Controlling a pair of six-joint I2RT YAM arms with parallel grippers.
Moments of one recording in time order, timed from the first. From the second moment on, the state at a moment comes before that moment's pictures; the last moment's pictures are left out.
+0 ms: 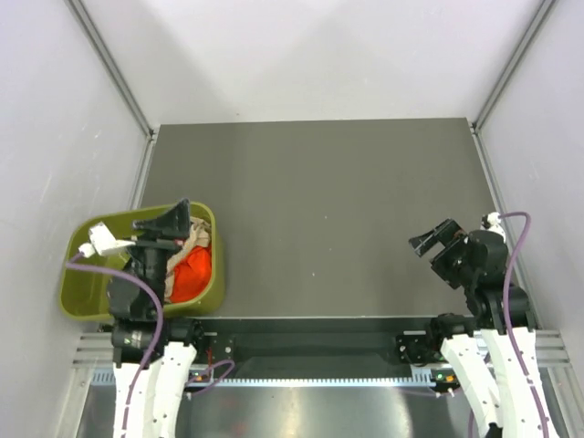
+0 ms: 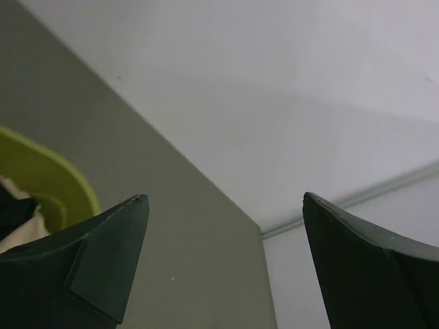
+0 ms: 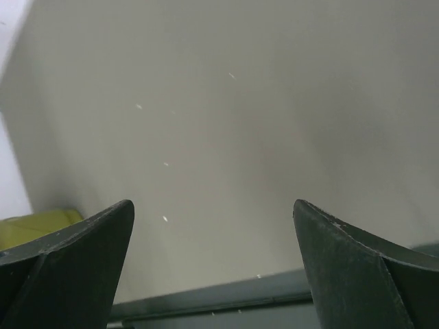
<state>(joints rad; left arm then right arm) -0.05 0.17 0.57 -0.12 -0.04 -0.98 0.08 0.43 0.72 -0.90 -0.02 0.82</state>
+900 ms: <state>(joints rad) 0.05 1.18 1.26 -1.08 -0.25 -0.86 0.07 0.91 0.89 -0.97 -0.51 0.41</state>
